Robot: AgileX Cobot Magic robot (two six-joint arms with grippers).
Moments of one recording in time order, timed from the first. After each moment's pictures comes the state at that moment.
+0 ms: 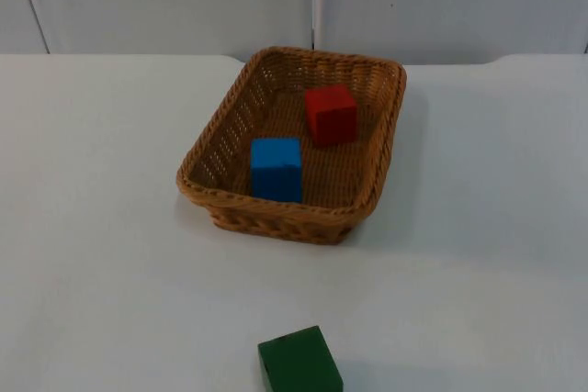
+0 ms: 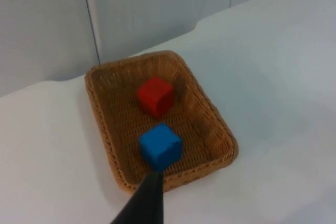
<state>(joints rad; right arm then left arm) 0.45 0.56 -0.74 0.22 0.67 -0.21 -0.39 0.60 -0.74 -0.35 0.70 0.33</state>
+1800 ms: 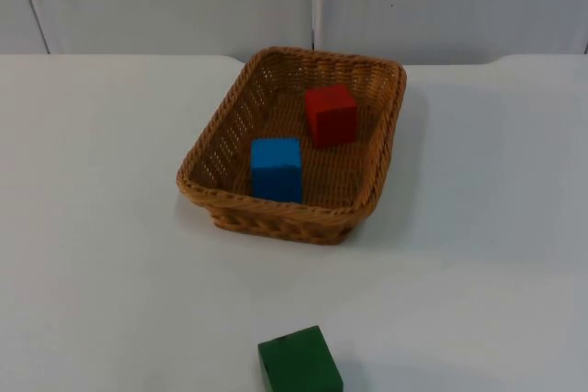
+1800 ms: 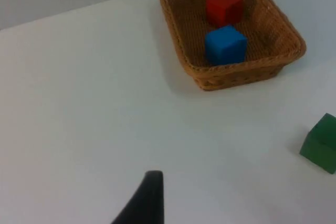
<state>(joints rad) 0.45 0.00 -0.52 0.10 1.09 -0.10 -0.39 0.00 -0.50 -0.02 1.07 0.05</state>
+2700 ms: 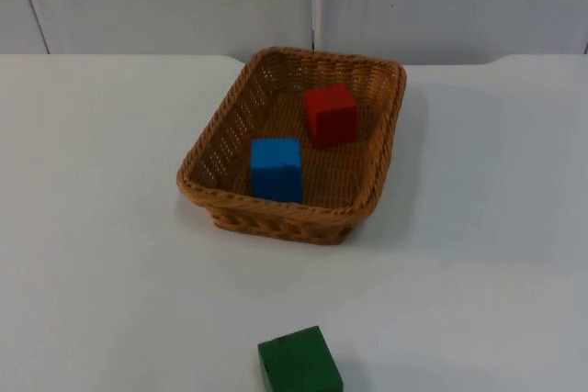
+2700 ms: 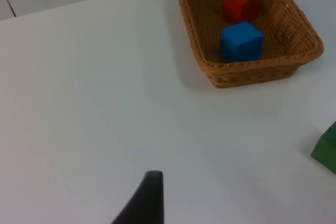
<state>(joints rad) 0.45 0.00 -0.52 0.10 1.09 -0.09 -0.39 0.00 -0.50 0.02 1.07 -0.01</state>
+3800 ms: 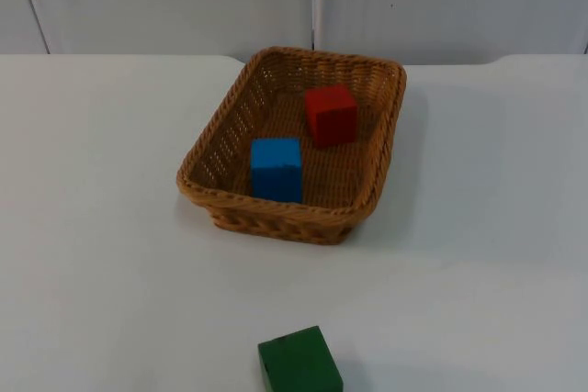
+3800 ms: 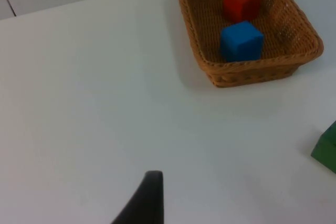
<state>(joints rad) 0.45 0.00 -0.52 0.08 1.09 -0.05 -0.39 0.00 -0.50 0.02 1.08 -0.01</state>
